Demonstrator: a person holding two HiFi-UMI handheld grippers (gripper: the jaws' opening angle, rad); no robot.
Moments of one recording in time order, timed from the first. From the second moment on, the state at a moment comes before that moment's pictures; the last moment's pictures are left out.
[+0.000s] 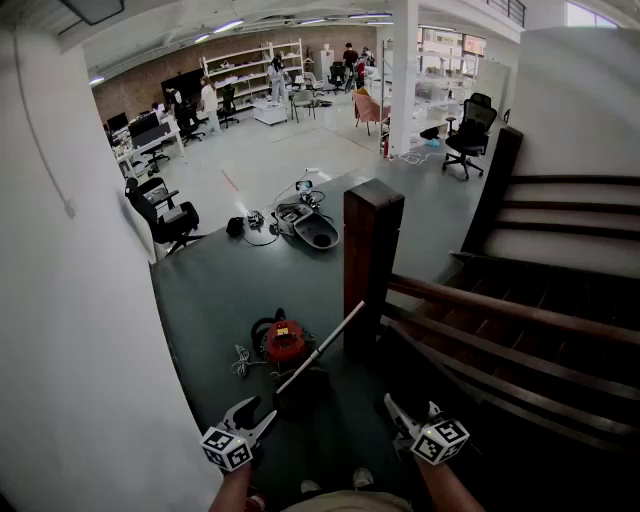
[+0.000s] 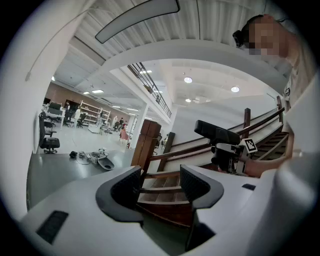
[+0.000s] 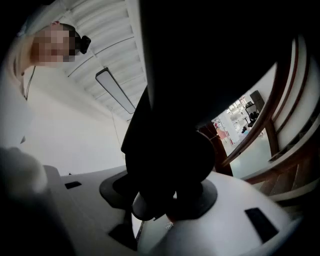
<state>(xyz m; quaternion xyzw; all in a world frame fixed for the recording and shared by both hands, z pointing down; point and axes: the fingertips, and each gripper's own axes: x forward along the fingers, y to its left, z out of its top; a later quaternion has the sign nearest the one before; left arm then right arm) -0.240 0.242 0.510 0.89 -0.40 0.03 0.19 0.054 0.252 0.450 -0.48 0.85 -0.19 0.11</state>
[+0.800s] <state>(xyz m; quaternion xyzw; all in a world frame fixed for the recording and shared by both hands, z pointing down) -0.178 0.228 0.500 0.90 -0.40 0.04 0.17 0.088 0.232 0.444 -0.46 0.86 -0.17 0.10</state>
